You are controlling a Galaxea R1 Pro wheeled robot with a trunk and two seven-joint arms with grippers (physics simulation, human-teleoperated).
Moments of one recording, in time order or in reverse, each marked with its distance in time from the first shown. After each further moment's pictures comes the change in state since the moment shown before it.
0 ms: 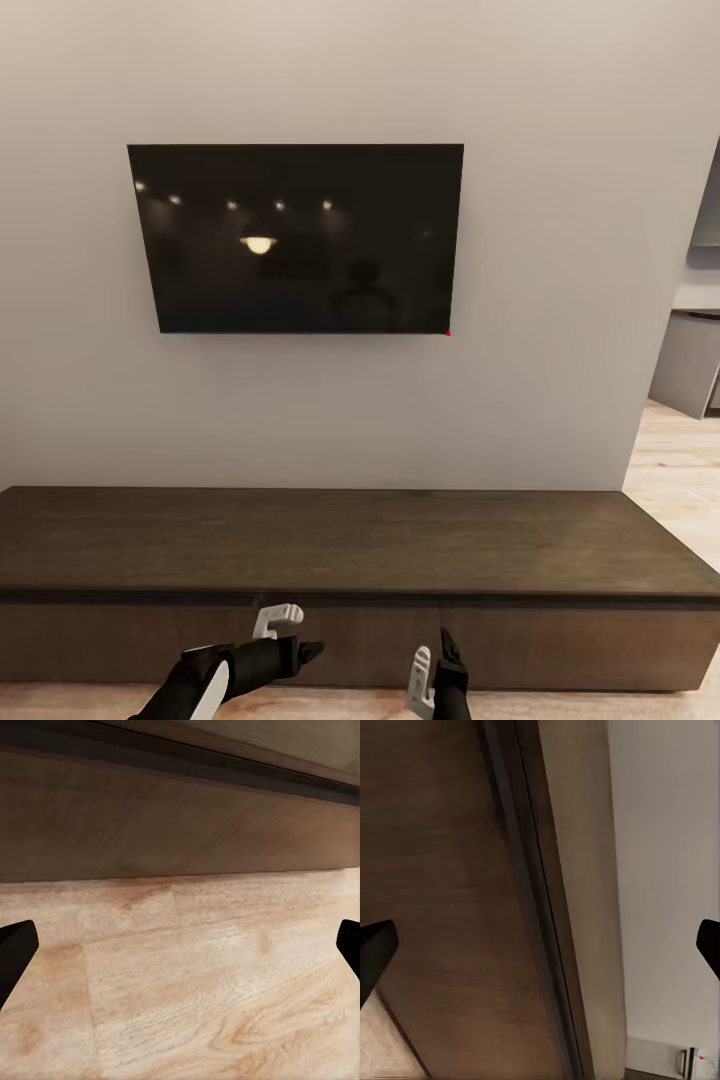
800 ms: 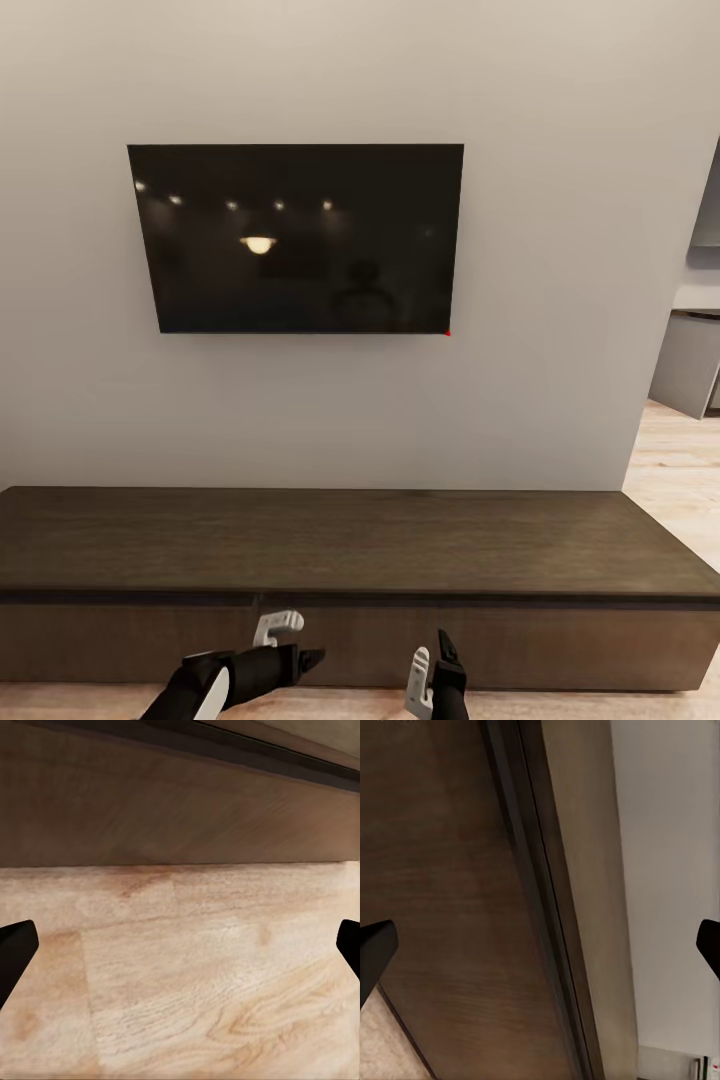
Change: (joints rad) left arm 0.000 -0.003 0.001 0.032 0.001 -0.001 0.000; right arm 0.000 0.000 -0.003 0.000 0.000 -0.034 0.016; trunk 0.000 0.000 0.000
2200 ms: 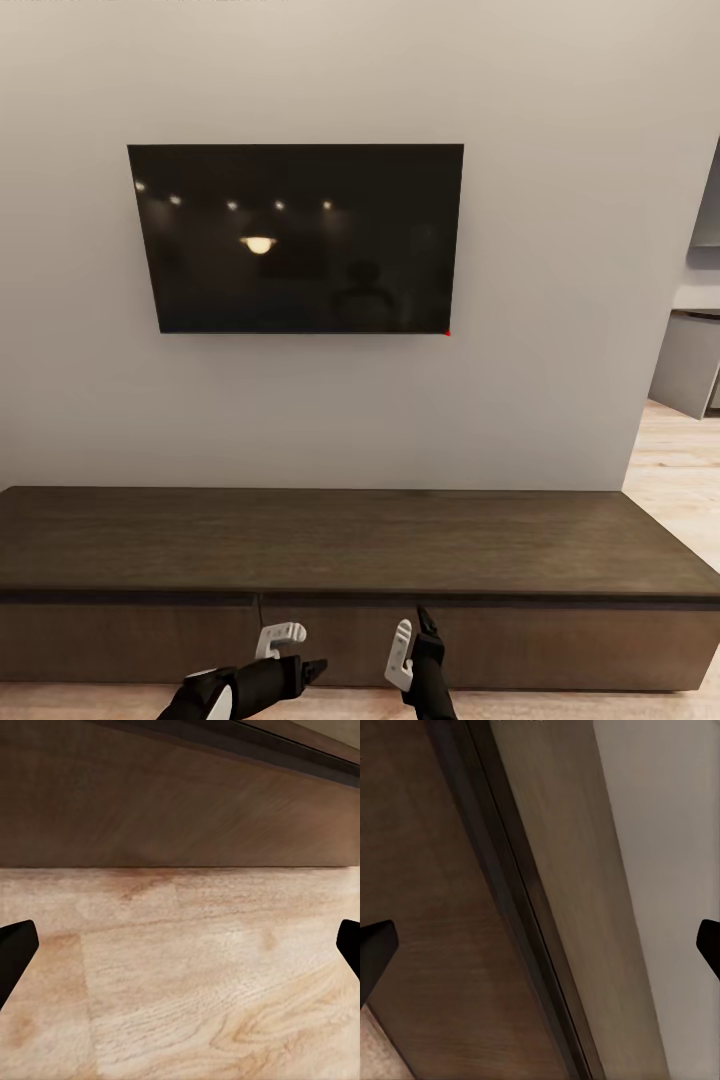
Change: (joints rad) left arm 0.000 -0.014 0.003 0.088 -0.001 -0.114 0.002; right arm -0.004 0.000 -0.008 -0.158 -0.004 -0.028 0.157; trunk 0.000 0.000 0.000
